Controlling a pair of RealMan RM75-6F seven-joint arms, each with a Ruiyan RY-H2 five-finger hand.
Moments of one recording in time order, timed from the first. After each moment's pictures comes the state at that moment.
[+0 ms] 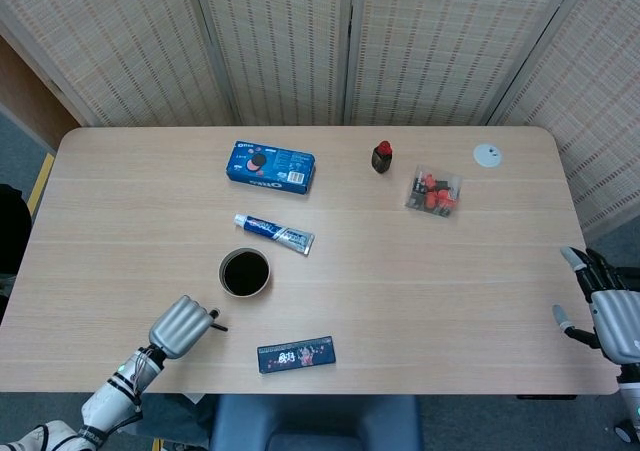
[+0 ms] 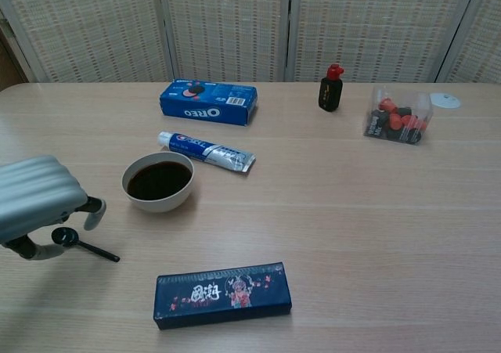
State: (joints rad) left arm -0.47 -1.43 0.01 -1.49 1.58 1.00 0.70; right arm 0.09 -1.06 0.04 -1.52 -1.53 1.45 0.21
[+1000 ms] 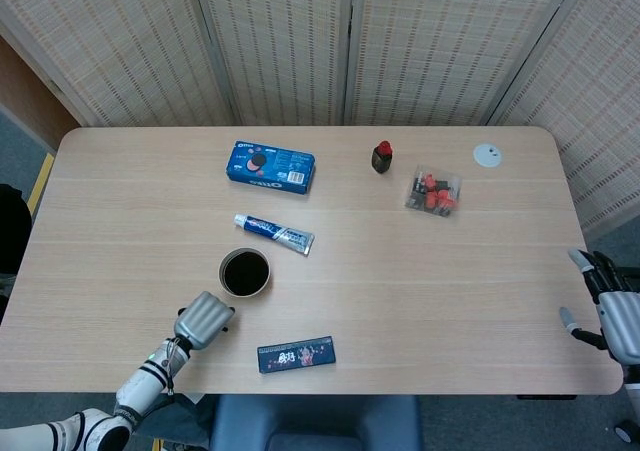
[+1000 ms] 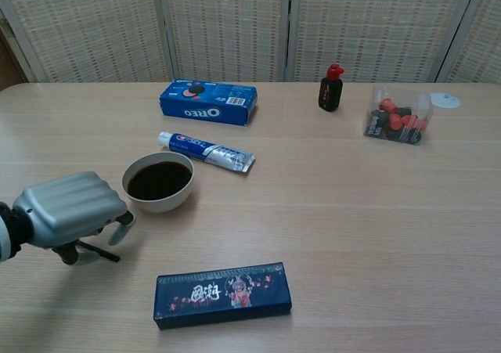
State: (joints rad) left arm -0.57 -1.55 -0.01 -1.47 1.30 0.90 0.83; right arm 0.08 -1.06 0.04 -1.47 -1.51 1.43 0.25
